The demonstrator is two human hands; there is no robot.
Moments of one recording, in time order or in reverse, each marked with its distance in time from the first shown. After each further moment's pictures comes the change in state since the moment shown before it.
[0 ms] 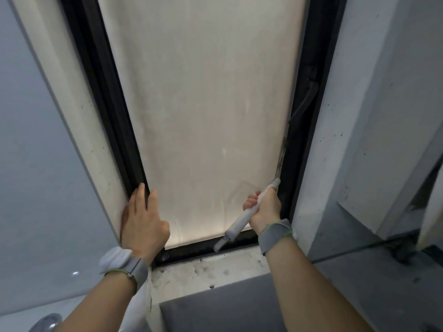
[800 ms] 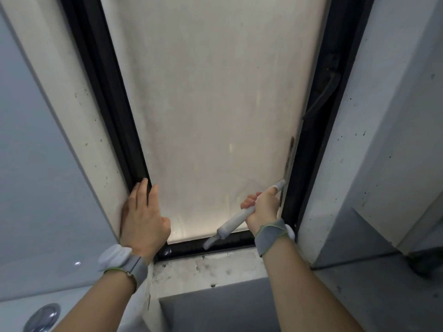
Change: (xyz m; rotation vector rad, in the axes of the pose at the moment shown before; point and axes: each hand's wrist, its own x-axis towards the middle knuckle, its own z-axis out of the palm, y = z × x) left_hand 0.003 -0.005 0.011 0.050 0.037 0.012; right_hand 0.008 0.020 0.007 -0.043 -0.018 -0.019
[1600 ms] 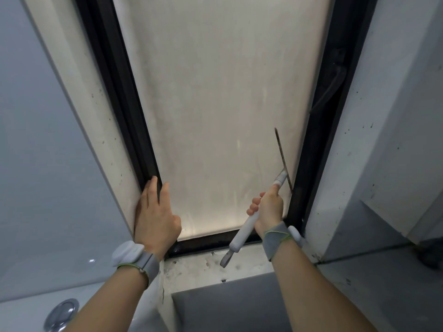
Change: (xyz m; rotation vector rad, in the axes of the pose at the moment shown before) left_hand -0.005 0.001 -0.006 -0.076 0.021 0.047; right_hand 0.003 0.021 -0.016 -0.246 0.044 -0.140
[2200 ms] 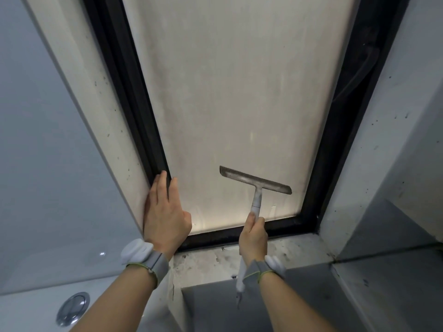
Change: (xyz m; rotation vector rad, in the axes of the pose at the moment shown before) left_hand 0.001 -0.001 0.003 0.029 0.007 0.010; right_hand -0.015 0.114 -0.021 -0.871 -0.014 -0.339
